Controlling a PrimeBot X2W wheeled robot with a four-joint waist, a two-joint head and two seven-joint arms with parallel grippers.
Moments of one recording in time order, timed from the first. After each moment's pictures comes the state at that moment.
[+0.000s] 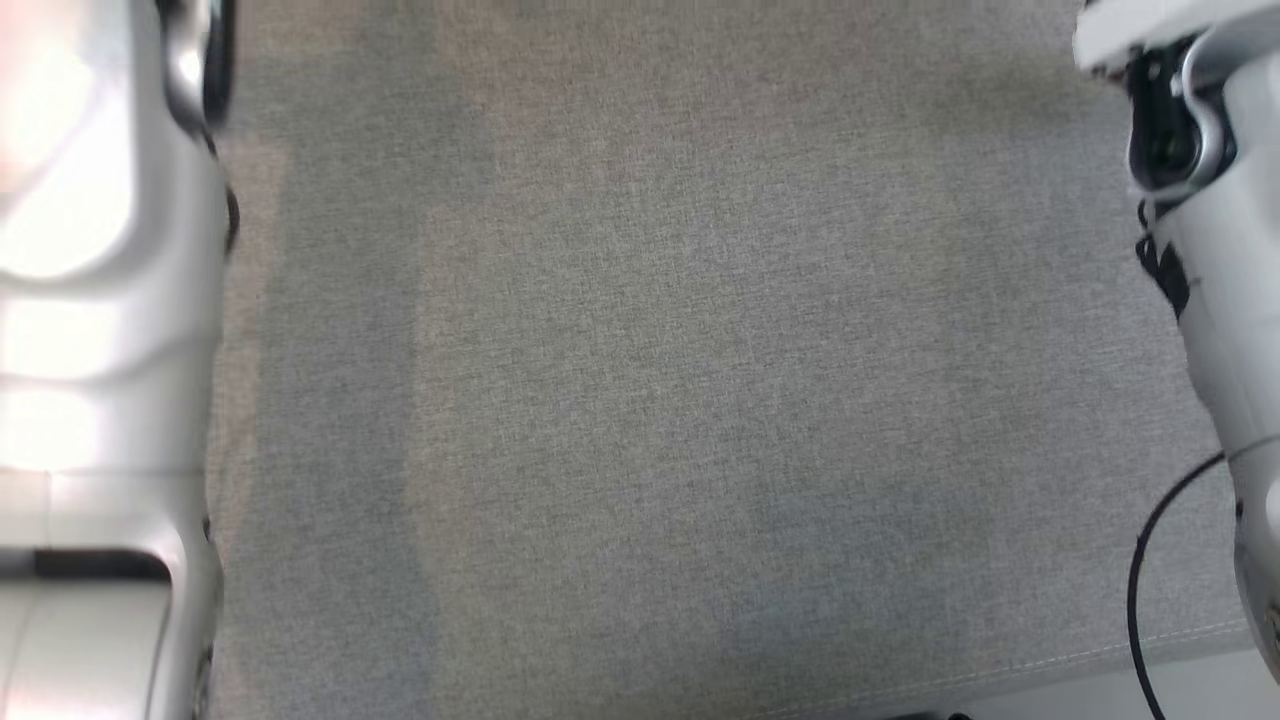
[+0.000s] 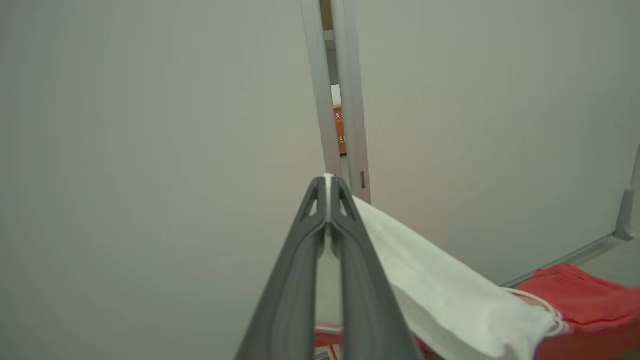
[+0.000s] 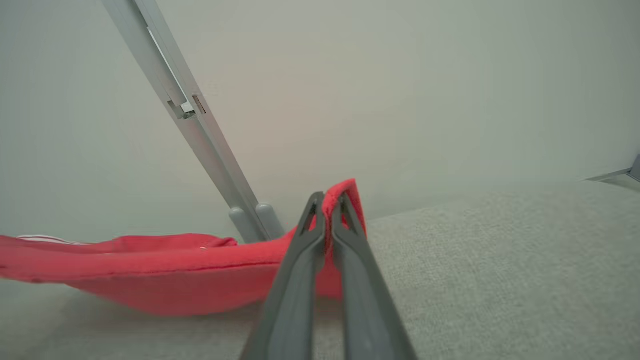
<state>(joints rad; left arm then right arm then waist) -1.21 0.14 -0.19 0.63 -0.14 -0.08 -0.26 -1.12 -0.26 0.19 0.86 0.60 0.13 -0.26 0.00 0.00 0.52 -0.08</state>
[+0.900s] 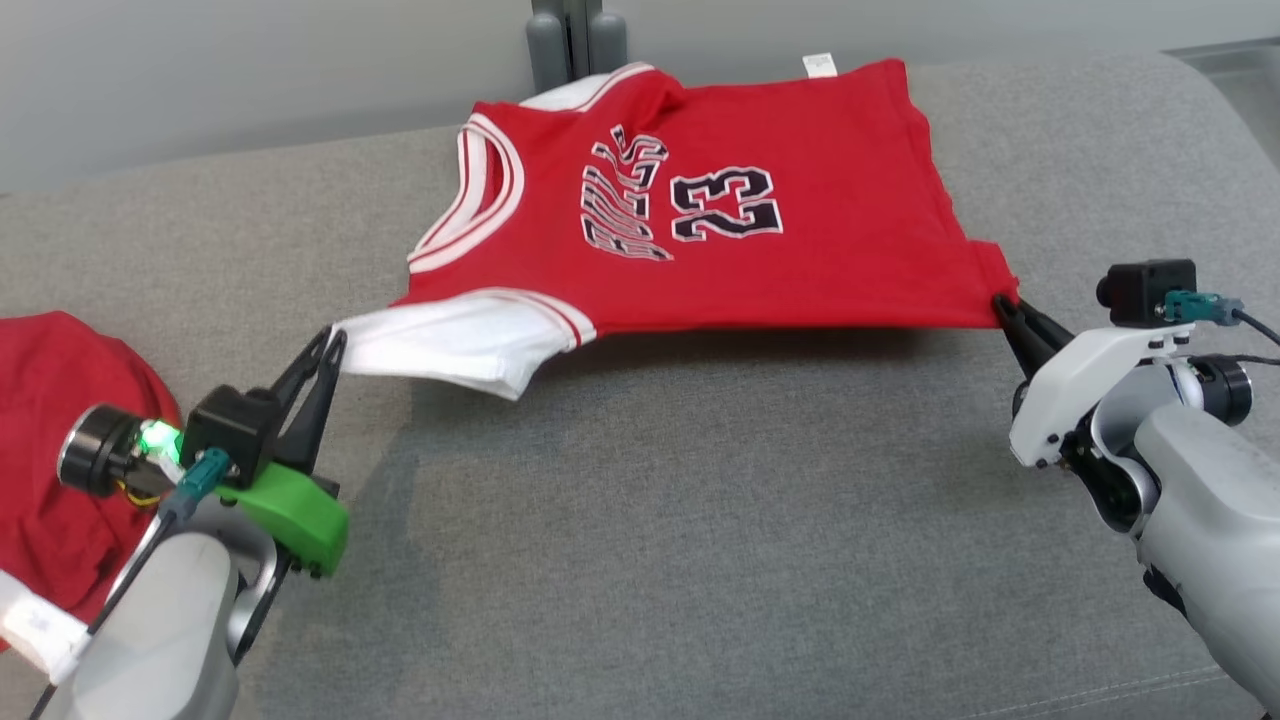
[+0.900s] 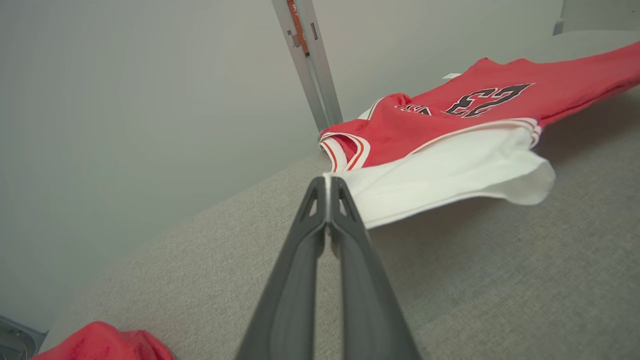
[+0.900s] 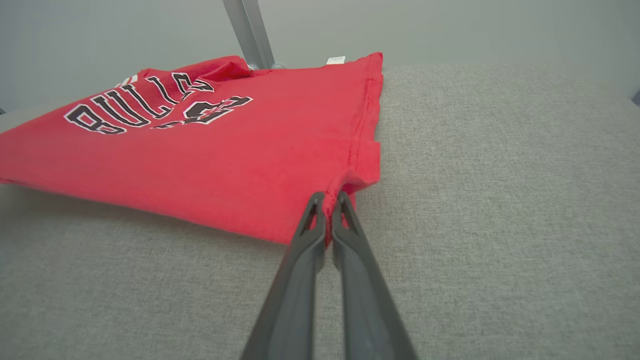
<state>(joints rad) -0.47 0.38 -0.40 0.51 -0.22 -0.13 -0.26 -0.73 -0.44 0.73 0.87 0.89 0.13 -0.16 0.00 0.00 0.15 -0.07</state>
